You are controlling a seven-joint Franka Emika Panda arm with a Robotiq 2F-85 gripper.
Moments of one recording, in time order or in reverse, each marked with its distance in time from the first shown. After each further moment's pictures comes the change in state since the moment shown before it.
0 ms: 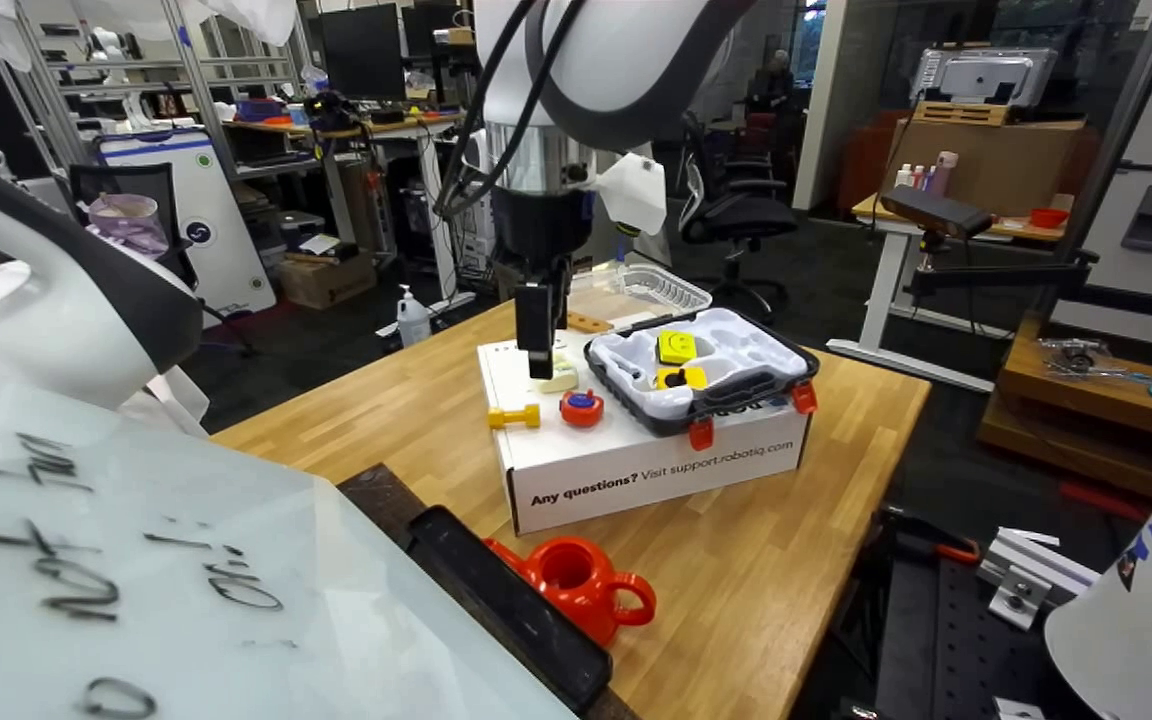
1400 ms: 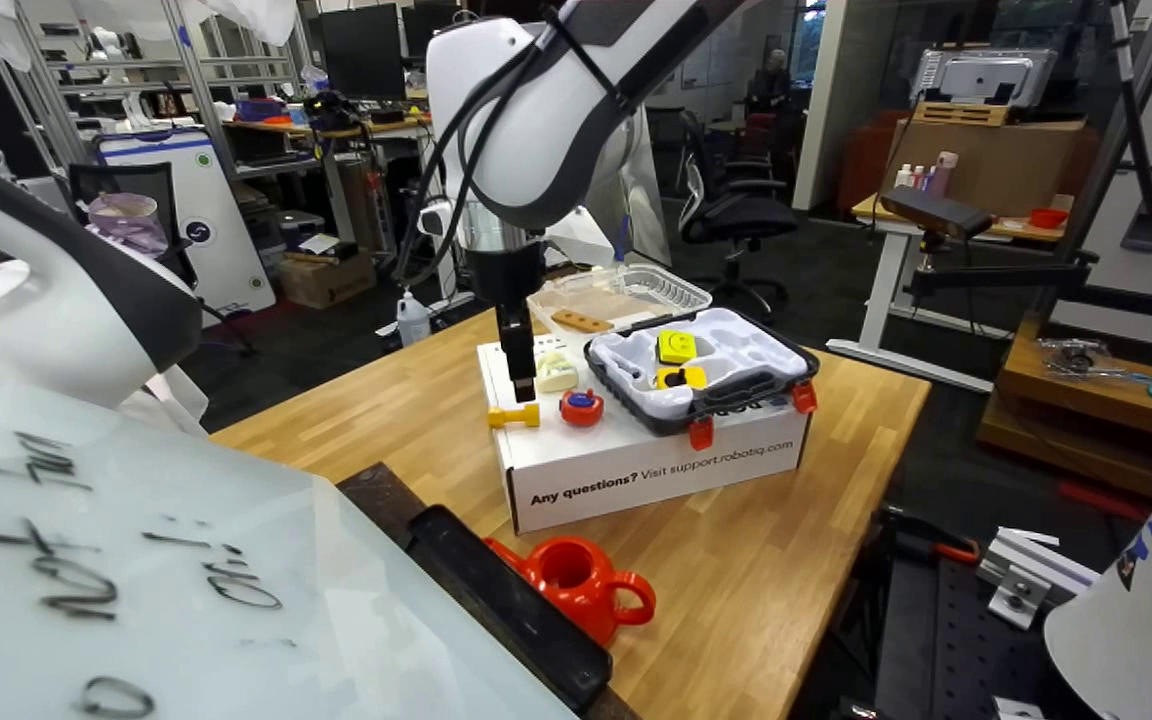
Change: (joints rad) arm -0.047 0.287 -0.005 0.226 -0.040 0.002 -0.341
